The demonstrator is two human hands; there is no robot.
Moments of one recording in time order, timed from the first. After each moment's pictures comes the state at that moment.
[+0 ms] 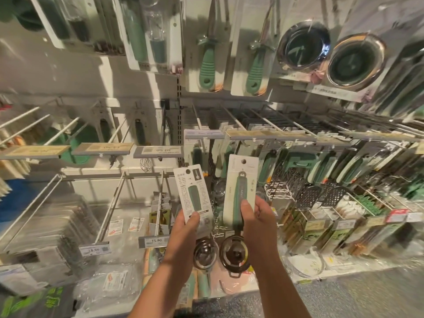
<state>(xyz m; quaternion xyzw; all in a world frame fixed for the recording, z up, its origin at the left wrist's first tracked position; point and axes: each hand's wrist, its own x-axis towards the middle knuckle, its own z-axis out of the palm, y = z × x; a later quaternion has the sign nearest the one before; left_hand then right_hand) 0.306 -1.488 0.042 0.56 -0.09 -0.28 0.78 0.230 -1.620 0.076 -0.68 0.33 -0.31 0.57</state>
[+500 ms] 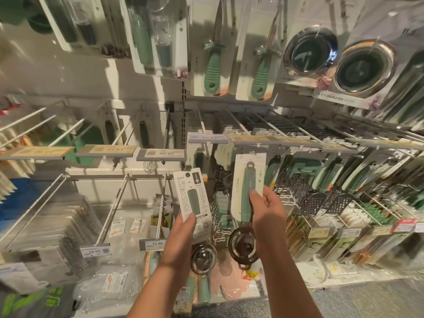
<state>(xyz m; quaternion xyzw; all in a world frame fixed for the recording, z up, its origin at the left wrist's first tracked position) 0.311 -1.483 0.041 0.53 -0.06 -0.29 0.79 0.246 -1.643 0.089 -0.61 0.32 -0.31 0.65</state>
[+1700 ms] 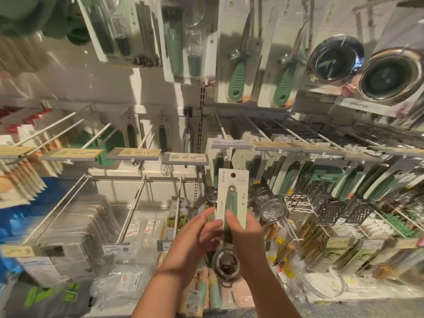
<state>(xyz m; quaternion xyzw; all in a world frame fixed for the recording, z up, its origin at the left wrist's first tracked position) 0.315 -1.449 0.078 0.54 -0.08 -0.35 0.76 0.266 -1.576 0.068 -0.64 0.27 -0.22 0.68</state>
